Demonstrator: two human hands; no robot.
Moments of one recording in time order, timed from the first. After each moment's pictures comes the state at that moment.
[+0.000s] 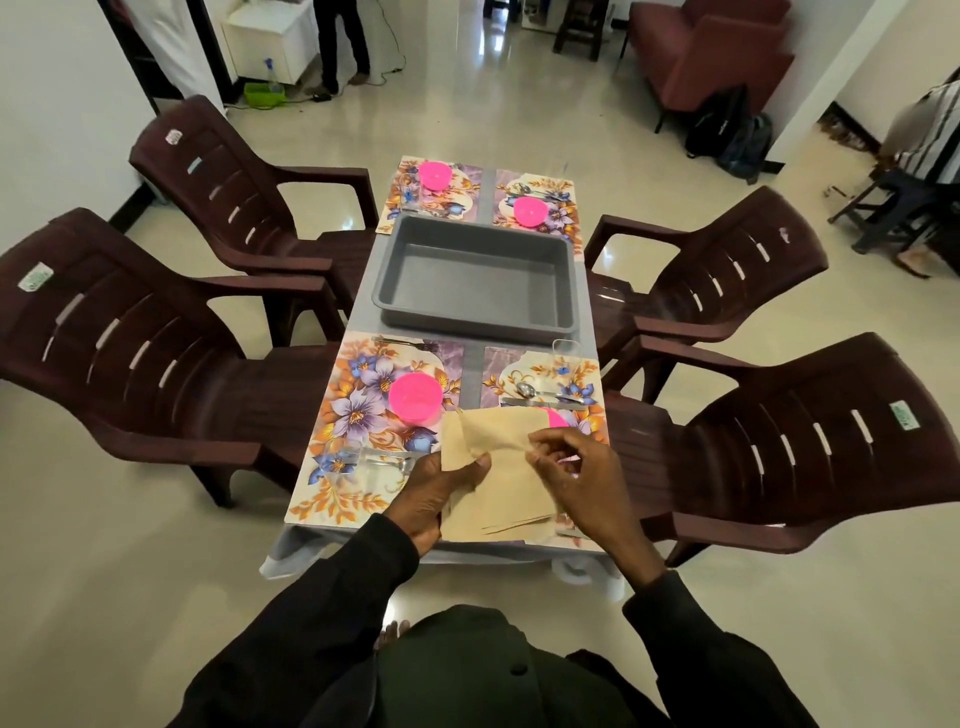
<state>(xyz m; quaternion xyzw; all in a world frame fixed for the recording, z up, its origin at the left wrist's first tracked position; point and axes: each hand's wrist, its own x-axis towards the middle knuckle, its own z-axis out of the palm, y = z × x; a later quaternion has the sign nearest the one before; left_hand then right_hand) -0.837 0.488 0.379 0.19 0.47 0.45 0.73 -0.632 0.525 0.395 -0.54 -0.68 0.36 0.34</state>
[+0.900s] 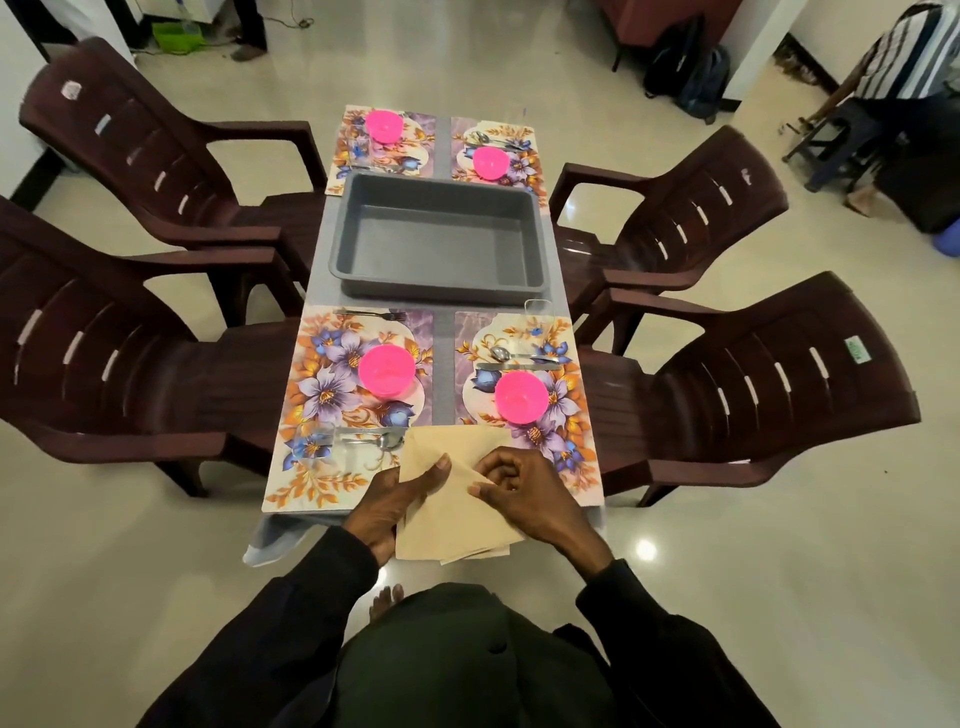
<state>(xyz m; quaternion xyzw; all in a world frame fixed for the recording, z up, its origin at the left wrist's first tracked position) -0.865 0.470 0.336 0.15 0.53 0.37 0.75 -0.662 0.495 0.359 -0.58 -0.61 0.50 0.20</state>
